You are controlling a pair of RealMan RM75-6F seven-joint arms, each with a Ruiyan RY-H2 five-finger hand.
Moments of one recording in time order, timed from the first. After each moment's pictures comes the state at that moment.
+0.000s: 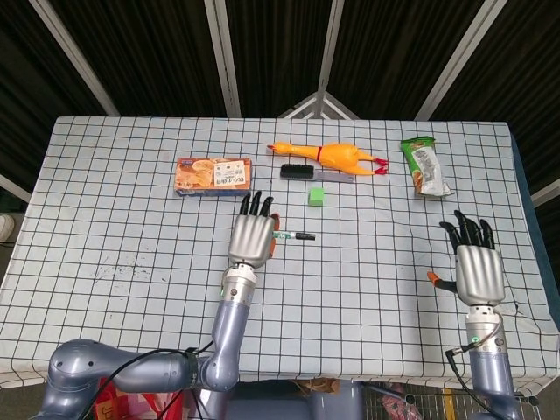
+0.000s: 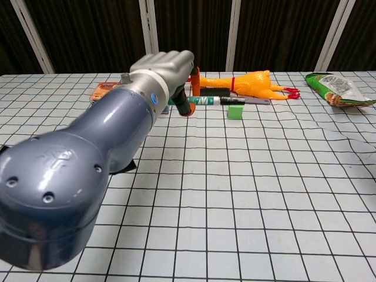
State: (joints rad) left arm -1.02 -2.04 -0.51 -1.49 0.73 1.37 1.05; right arm 0.27 -1.28 0.25 -1.80 -1.17 1.38 -0.42
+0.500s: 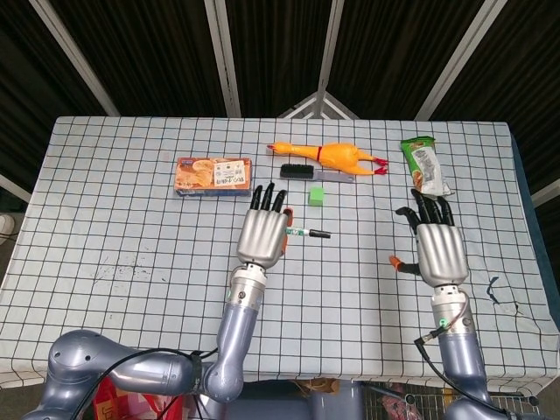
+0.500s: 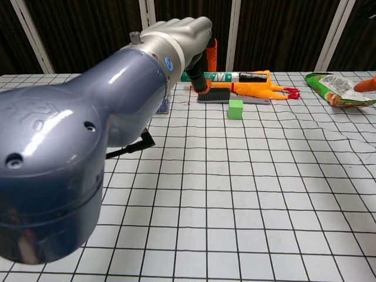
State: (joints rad) left arm -1.10 -2.02 -0.55 -1.61 0.70 1.45 1.15; right arm 0.42 -1.27 0.35 -2.04 -1.01 1.36 -0.65
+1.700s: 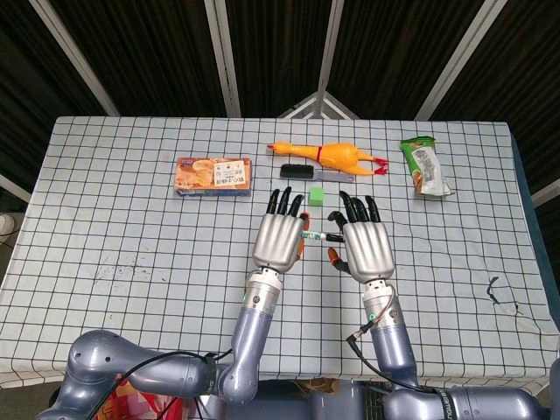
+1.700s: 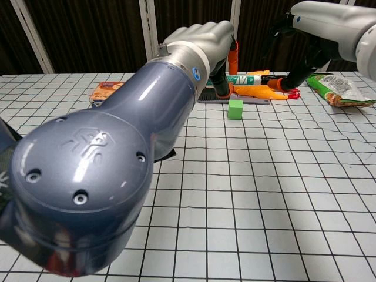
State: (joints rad) left arm -1.17 -2.08 -0.54 -1.51 0.72 1.44 1.05; right arm 0.68 -1.54 0.36 -2.06 -0.81 1.48 -0.92
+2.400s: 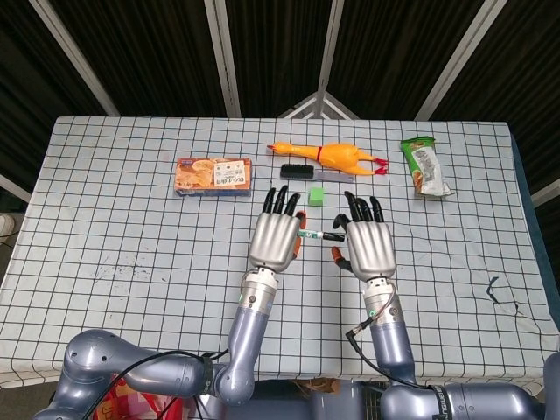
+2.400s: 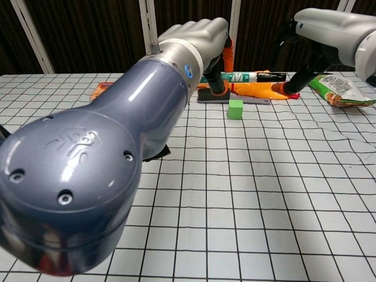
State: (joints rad) left arm -1.15 -2.06 -0.53 -1.54 0.72 1.45 1.04; right arm 0.70 -1.54 0.35 -2.03 -0.78 1.51 -0.90
